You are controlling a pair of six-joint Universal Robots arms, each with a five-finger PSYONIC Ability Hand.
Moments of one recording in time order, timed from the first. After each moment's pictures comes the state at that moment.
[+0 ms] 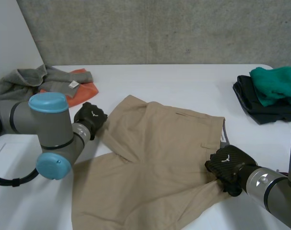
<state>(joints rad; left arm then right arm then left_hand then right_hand) 4.32 -2.32 -1.31 3.28 -1.56 3.95 1.87 -1.36 1.89 0.15 1.34 2.32 1.14 1.19 1.19 1.20 0.98 0.98 1.17 1.19 1.19 0.99</state>
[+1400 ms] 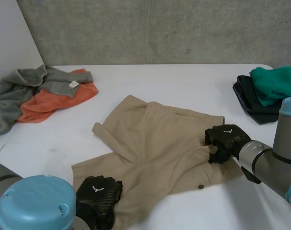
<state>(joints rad) 3.89 -1.78 -1.93 3.07 -1.82 3.13 1.84 -1.14 1.67 0.02 1.32 2.85 0.94 0.93 0.93 0.93 0.75 0.98 1.17 1.19 1.19 0.99</state>
